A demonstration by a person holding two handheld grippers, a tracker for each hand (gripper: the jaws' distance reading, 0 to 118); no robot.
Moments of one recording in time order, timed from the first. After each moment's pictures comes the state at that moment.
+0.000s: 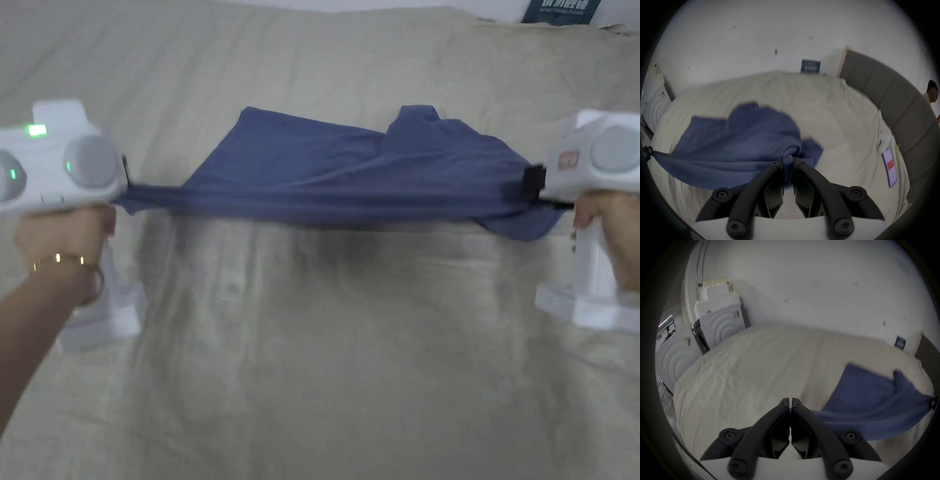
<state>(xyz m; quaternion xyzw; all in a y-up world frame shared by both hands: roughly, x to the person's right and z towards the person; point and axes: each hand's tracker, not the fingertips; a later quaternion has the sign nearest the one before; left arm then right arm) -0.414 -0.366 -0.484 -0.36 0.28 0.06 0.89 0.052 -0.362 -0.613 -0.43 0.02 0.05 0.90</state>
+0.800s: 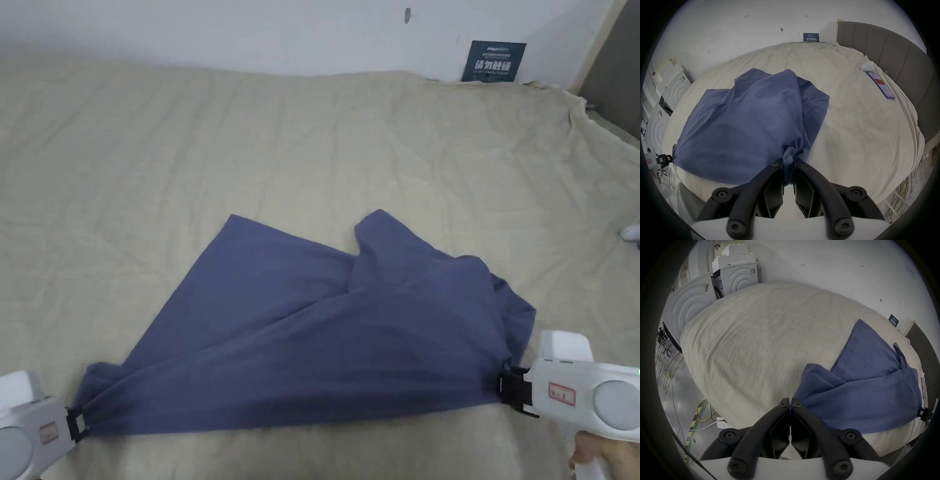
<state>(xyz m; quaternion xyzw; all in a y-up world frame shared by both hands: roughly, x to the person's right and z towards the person) -0.397 -0.405 -0.181 -0.44 0.26 0.15 0.85 0.122 -0.397 -0.309 -0.47 0.08 -0.01 0.88</state>
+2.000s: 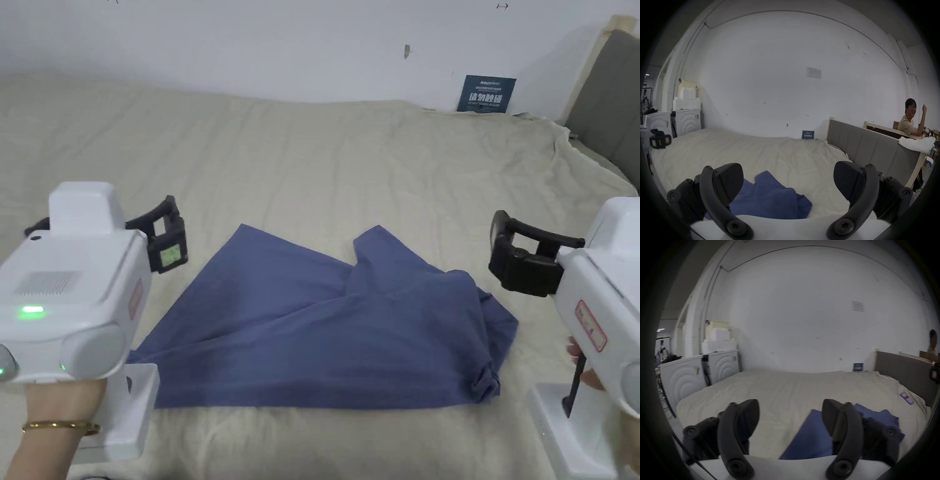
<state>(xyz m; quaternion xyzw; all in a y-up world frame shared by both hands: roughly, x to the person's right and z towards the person) -0.296 -0.256 -0.172 -0.08 0.15 0.00 0.99 0.082 -0.227 -0.212 -0.05 0.07 0.05 0.99</state>
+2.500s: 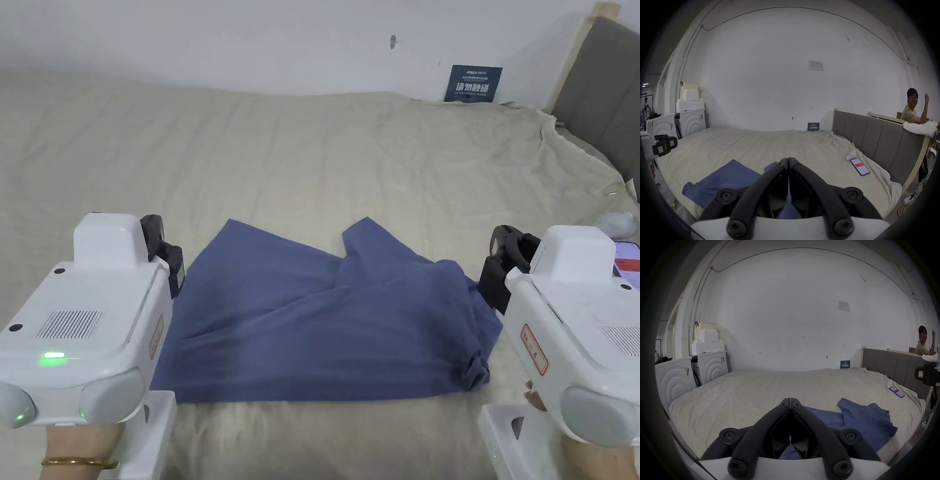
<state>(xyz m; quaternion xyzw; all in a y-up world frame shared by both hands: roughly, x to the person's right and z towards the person) -0.275 -0.278 -0.166 -0.08 0.13 -0.01 0.99 0.078 -0.264 -0.211 -0.09 0.08 0.02 0.99</state>
